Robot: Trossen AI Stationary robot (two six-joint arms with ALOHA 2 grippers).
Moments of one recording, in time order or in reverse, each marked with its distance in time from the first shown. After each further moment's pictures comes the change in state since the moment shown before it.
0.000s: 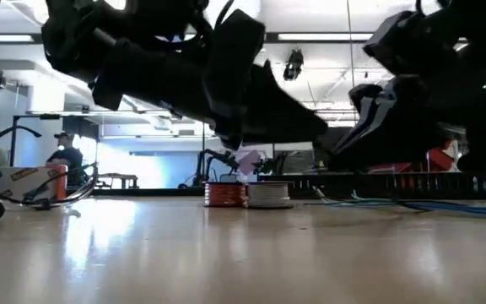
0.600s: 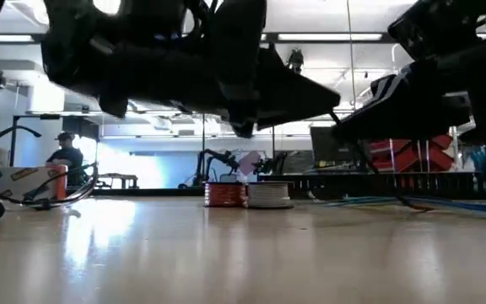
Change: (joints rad) left arm 0.000 0.101 0.003 0.324 0.024 0.078; right arm 0.043 0.005 -0.093 0.272 0.093 0.045
